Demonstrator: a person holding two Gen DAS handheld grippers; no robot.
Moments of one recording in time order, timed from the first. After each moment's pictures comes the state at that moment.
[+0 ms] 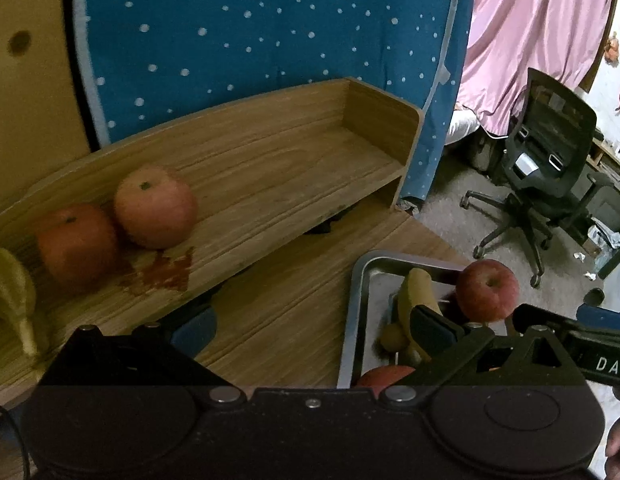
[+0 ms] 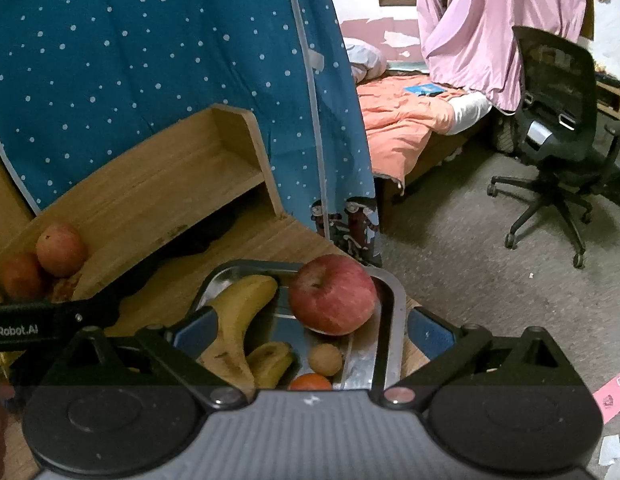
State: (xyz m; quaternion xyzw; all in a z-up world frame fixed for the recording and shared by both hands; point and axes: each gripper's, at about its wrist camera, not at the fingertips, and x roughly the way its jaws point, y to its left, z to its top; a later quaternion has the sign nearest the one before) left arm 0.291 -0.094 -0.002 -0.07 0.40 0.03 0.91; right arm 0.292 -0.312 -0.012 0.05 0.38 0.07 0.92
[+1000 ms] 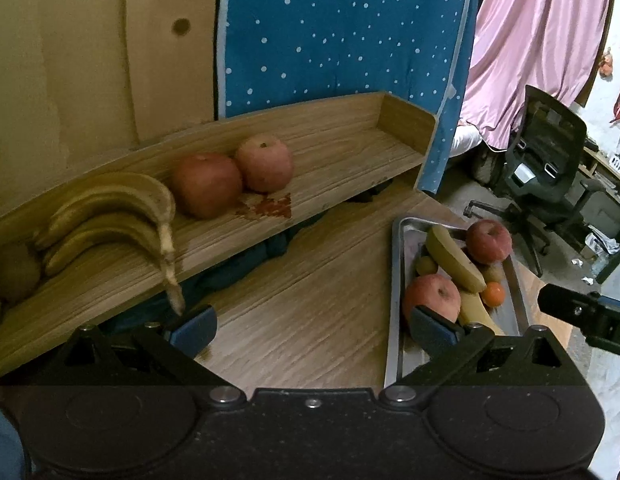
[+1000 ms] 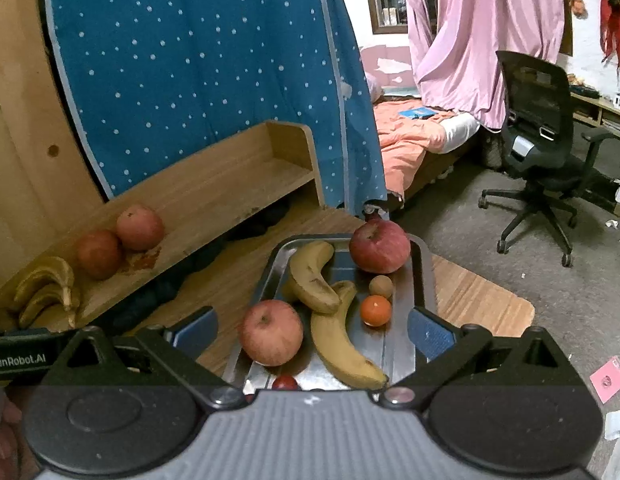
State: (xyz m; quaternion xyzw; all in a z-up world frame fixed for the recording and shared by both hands) left arm 0.155 -0.041 0.022 -0.07 0.38 0.04 0.92; right arm 0.165 -0.261 0.025 0.06 0.33 0.06 0.94
